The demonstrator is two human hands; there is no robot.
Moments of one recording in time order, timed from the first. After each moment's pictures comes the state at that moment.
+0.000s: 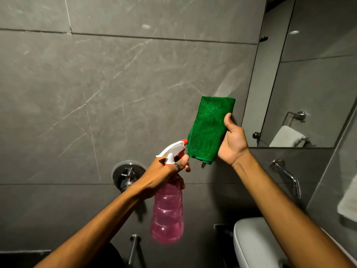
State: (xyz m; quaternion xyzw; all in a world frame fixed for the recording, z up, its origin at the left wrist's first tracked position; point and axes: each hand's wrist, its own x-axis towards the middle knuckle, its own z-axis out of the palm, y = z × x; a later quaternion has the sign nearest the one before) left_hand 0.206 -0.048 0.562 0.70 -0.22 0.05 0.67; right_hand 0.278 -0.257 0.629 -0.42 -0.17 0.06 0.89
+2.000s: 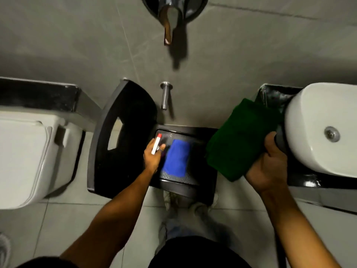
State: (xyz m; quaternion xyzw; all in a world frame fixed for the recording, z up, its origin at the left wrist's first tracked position) left_hand 0.074 0.073 0.132 0.63 0.42 -0.07 0.65; right_hand 0.100 -0.185 0.258 -0.36 0.25 0.17 0.88
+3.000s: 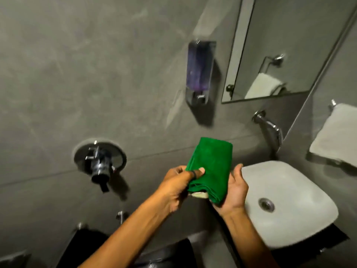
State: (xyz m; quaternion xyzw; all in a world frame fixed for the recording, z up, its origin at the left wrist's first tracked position) left_hand 0.216 -0.119 0.449 0.59 0.07 -0.25 0.77; right_hand 0.202 -0.259 0.400 -0.27 0.15 -0.03 0.95
